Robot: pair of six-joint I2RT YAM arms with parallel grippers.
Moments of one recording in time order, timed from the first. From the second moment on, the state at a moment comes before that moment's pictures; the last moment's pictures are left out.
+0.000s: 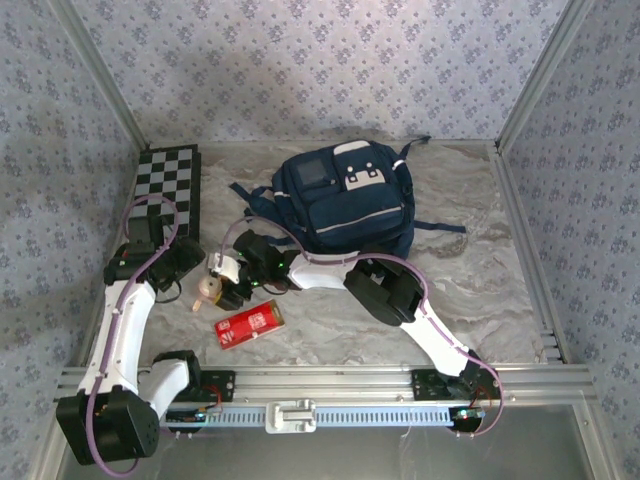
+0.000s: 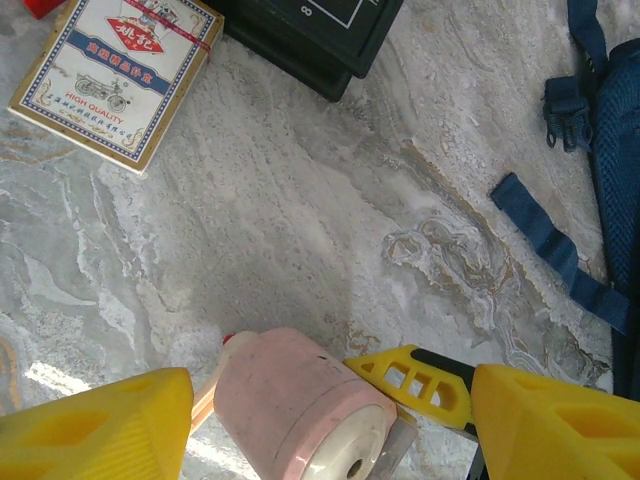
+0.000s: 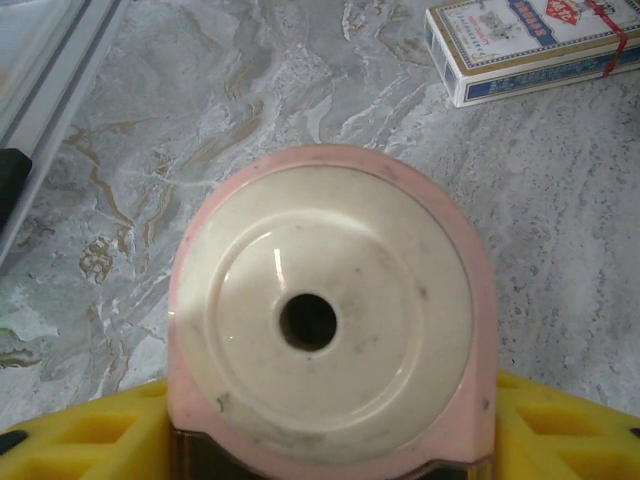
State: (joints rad) left arm 0.08 0.95 0.83 -0.88 0.05 -0.61; right arm 1.06 2.31 1.63 0.05 -0.52 -0.20
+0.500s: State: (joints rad) left arm 0.08 0.94 0.90 -0.90 0.07 -0.61; right arm 1.00 2.06 1.44 -0.06 -0.50 -0.10
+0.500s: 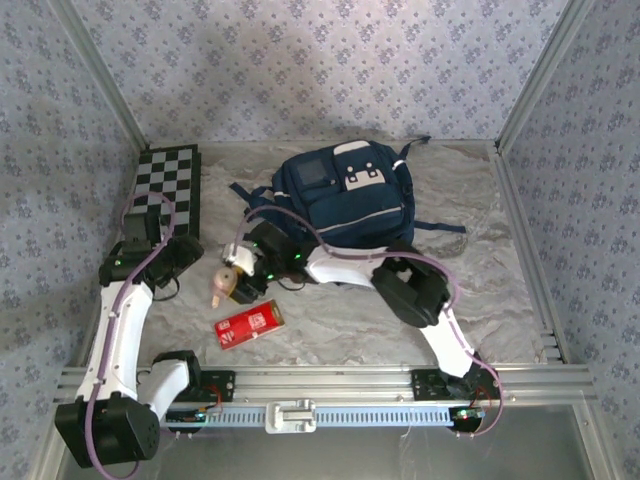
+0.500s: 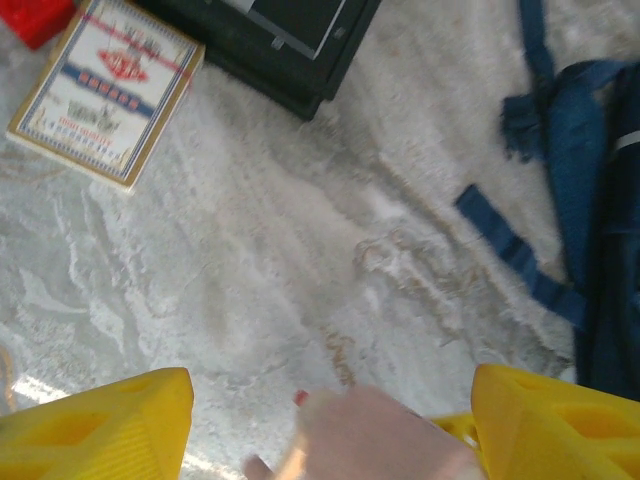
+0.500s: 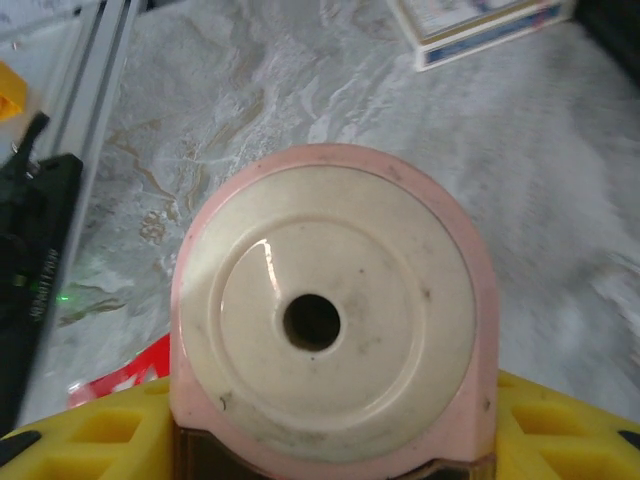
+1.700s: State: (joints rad) left arm -0.88 1.81 1.31 -0.28 -0.04 0.15; right arm -0.16 0.76 0.65 -0.50 -0.80 0.54
